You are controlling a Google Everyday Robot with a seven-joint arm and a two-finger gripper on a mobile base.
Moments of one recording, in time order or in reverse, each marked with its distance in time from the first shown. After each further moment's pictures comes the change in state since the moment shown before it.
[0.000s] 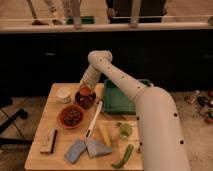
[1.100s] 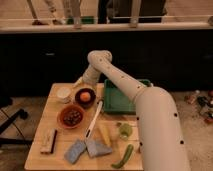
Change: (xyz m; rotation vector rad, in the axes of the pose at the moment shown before) arm -0.001 -0.001 -0.001 0.003 0.000 -0.013
